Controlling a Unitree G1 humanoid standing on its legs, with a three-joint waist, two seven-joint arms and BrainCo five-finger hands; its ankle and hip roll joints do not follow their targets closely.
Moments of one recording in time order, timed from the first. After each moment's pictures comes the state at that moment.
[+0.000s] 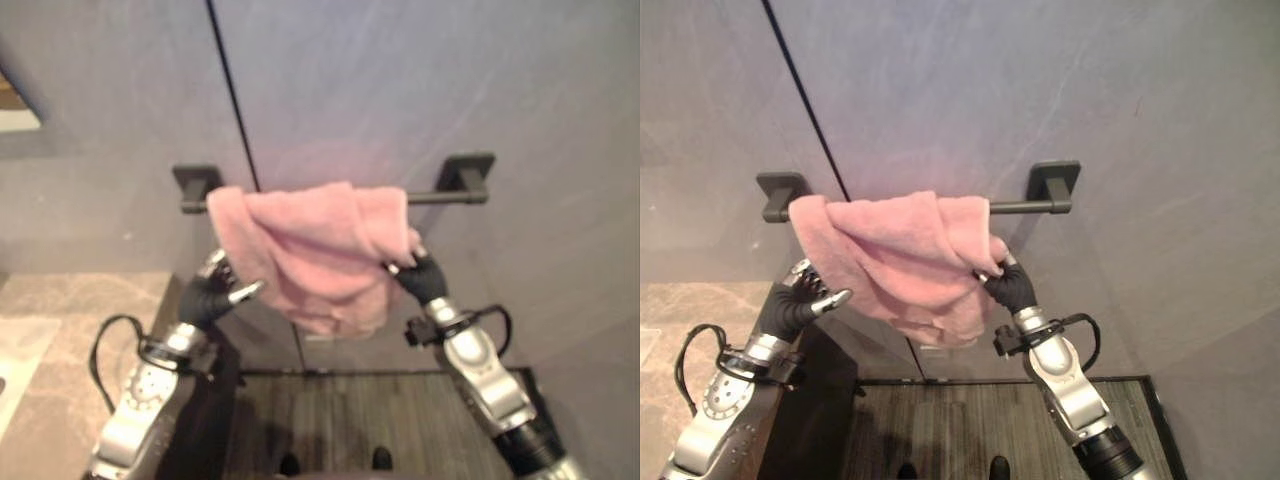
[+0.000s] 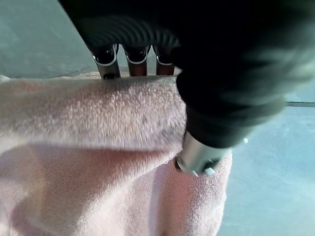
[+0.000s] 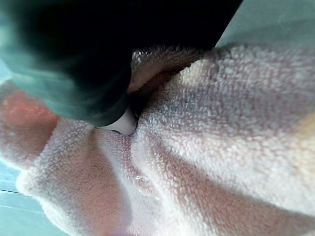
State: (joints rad) left arm 0.19 0.56 -0.13 -0.33 -0.57 -0.21 -0.08; right arm -0.11 -0.43 0.33 -0.14 0.32 -0.21 -0.06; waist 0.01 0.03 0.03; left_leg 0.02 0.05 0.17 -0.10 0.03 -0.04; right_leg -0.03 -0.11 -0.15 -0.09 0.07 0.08
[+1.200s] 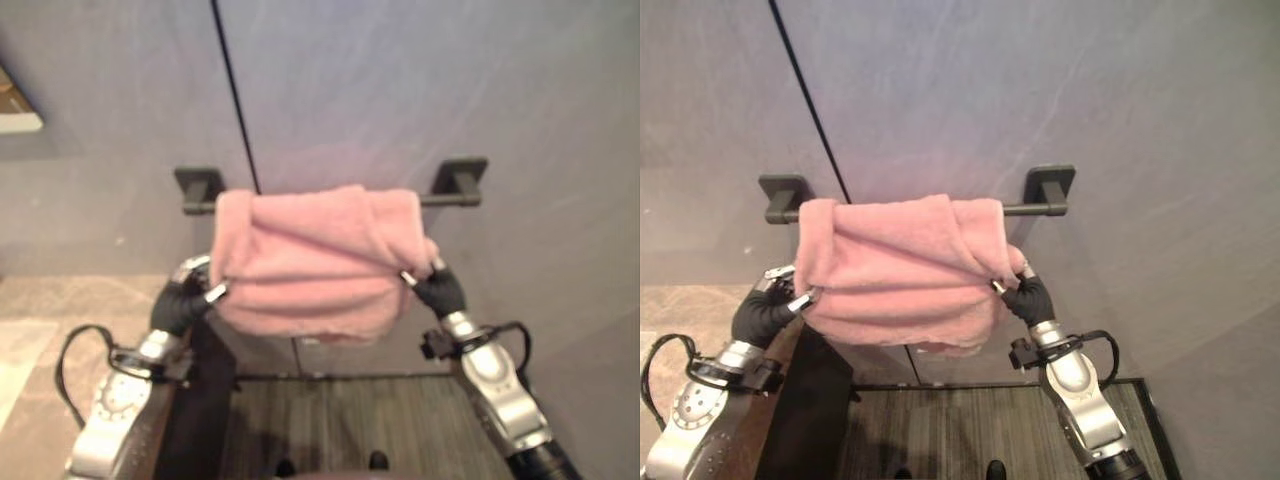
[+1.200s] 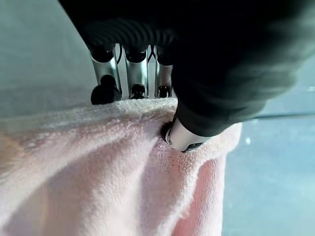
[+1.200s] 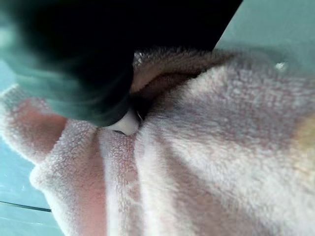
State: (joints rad) left arm 0.26 0.59 -0.02 -0.34 -0.55 -0.21 -0.11; right arm 0.01 -0.43 0.25 -0.18 0.32 -0.22 -0.02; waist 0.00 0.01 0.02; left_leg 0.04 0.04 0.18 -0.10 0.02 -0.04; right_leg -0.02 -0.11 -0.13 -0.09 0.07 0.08
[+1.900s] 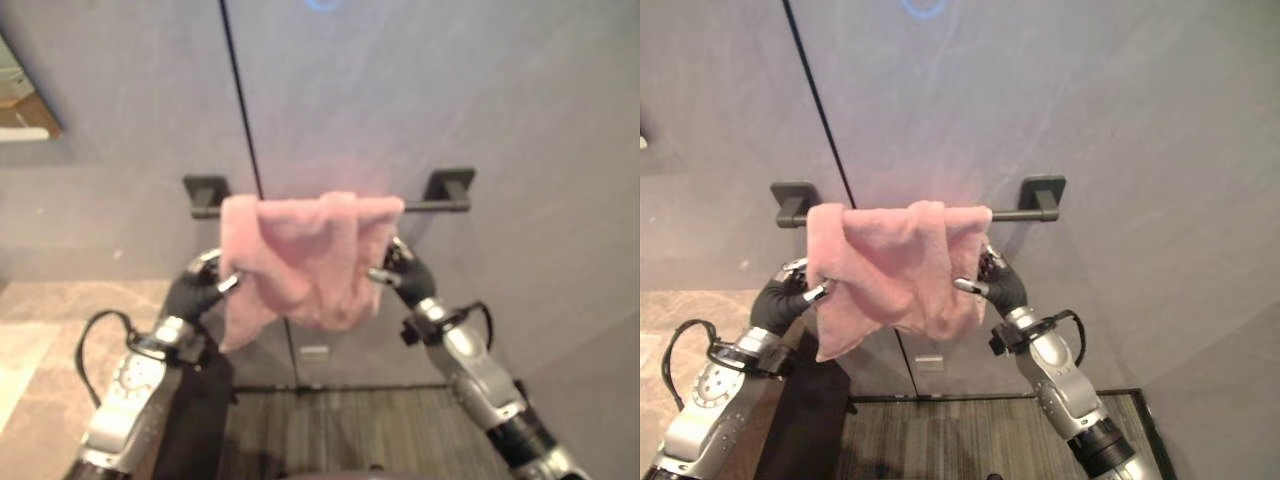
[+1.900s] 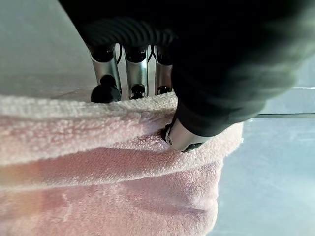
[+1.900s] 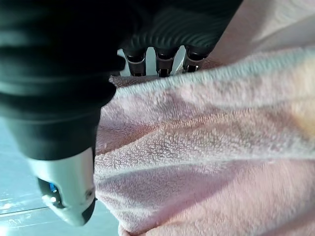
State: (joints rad) left arm 0.13 0.60 -0.11 -0.21 -0.59 -0.19 -0.10; right arm -0.18 -0.43 0.42 -0.06 0.71 -0.17 0.07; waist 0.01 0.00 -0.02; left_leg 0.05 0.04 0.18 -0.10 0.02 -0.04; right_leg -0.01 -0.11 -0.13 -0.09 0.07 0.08
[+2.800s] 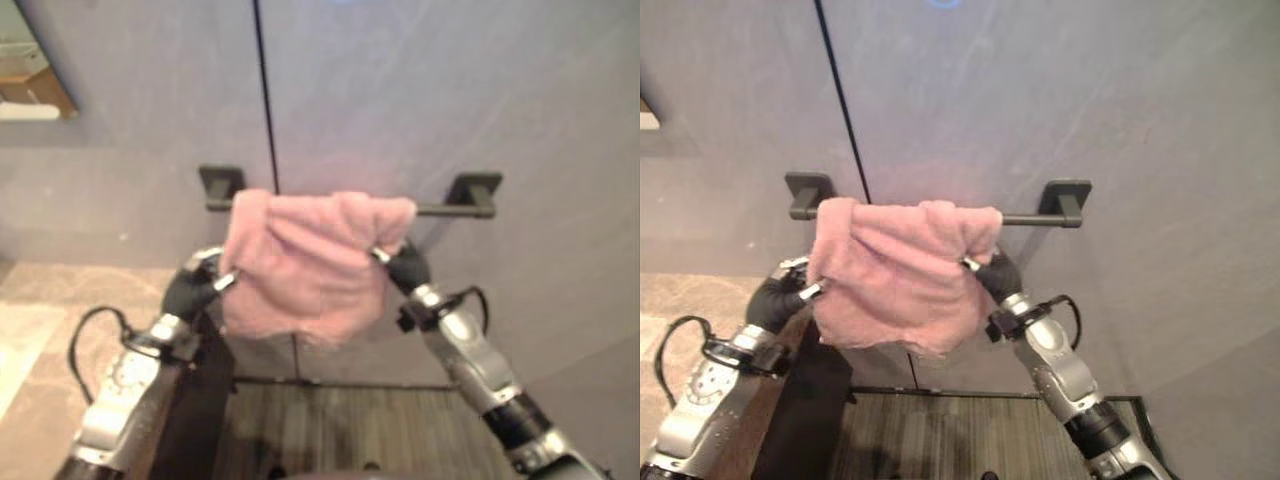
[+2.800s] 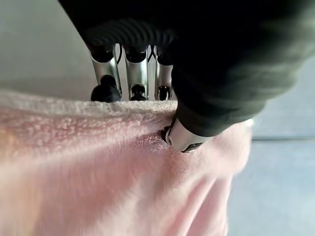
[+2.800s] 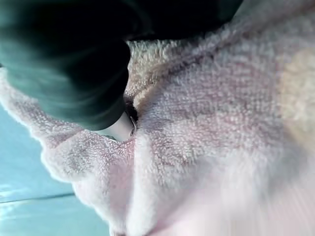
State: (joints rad) left arm 0.14 0.63 -0.05 -0.22 -0.61 -0.18 -0.11; right arm -0.17 -0.44 0.30 -0.07 0.63 -0.15 0.07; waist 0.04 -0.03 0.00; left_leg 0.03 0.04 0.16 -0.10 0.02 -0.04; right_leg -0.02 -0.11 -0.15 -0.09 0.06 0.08
